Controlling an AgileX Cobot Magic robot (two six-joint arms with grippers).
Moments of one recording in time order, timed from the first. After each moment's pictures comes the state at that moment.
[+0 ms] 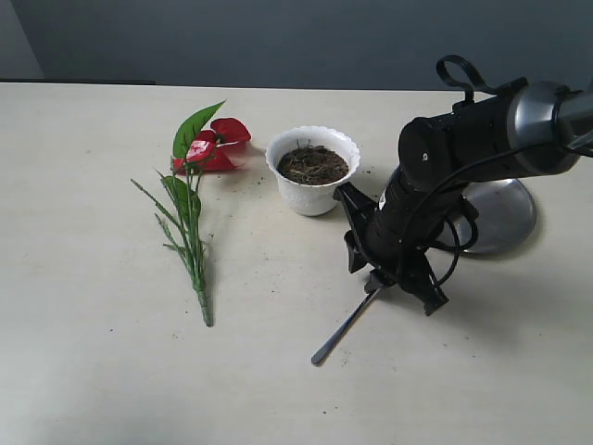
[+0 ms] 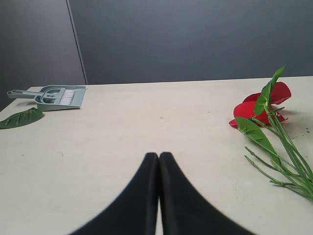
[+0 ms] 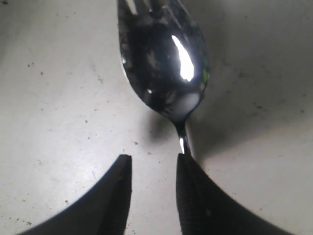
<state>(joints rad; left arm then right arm) 0.15 0.01 -0.01 0.10 0.24 -0.07 0.69 1.91 -1.04 0.17 0.59 1.36</state>
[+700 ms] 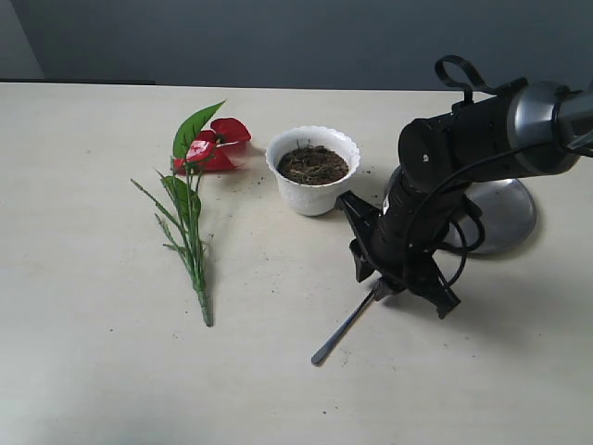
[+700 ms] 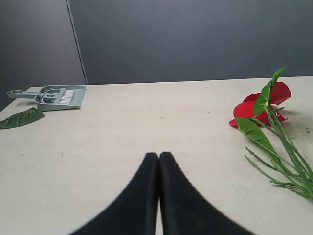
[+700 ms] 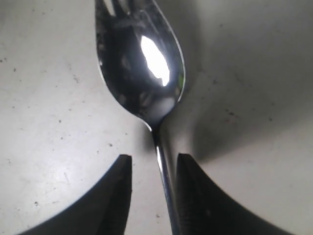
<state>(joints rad) 0.15 0.01 -0.01 0.10 0.24 -0.07 0.69 1.91 -1.04 0.12 0.64 1.32</state>
